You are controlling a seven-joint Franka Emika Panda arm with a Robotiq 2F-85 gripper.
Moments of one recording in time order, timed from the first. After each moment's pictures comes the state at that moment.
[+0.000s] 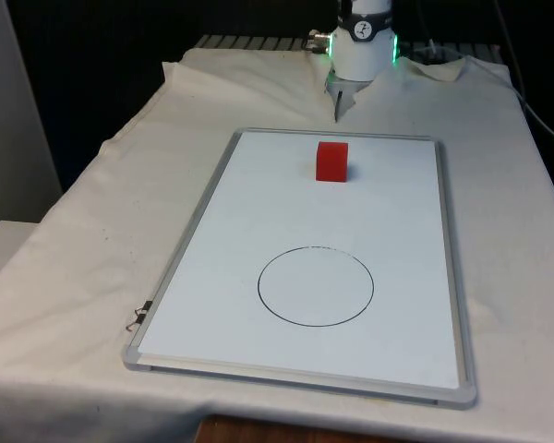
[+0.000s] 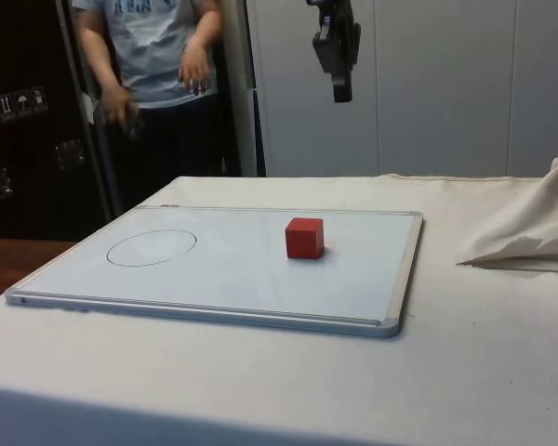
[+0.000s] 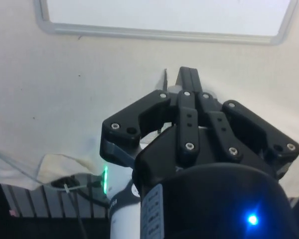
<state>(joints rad) 0.05 -0.41 -0.08 -2.53 -0.08 2.12 0.10</state>
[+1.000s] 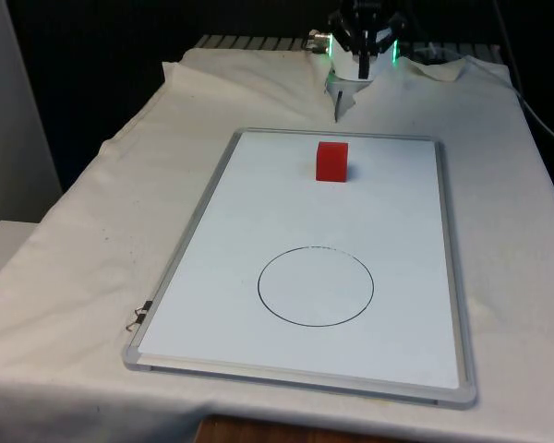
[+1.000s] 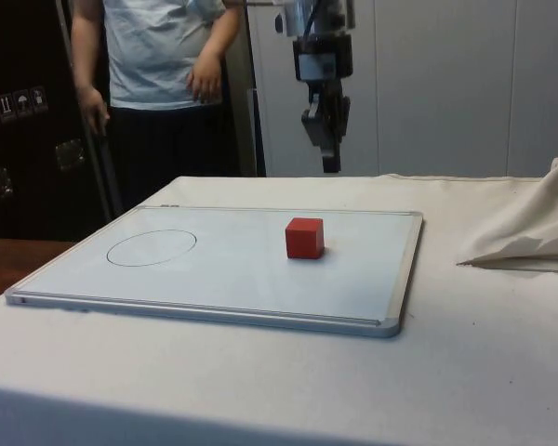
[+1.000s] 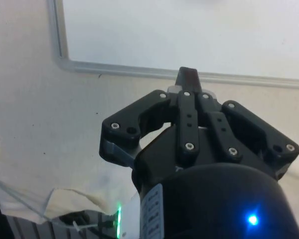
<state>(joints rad) 0.05 -0.21 -0.03 -2.61 0.00 2.39 0.11</state>
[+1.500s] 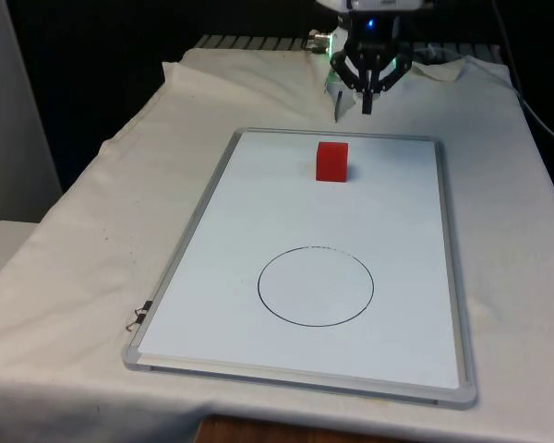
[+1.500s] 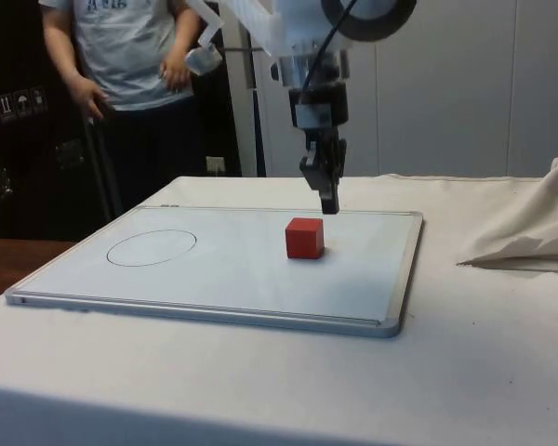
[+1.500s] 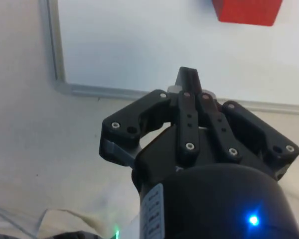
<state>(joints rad) 0.06 -0.05 0.00 -2.61 0.00 2.52 0.12</state>
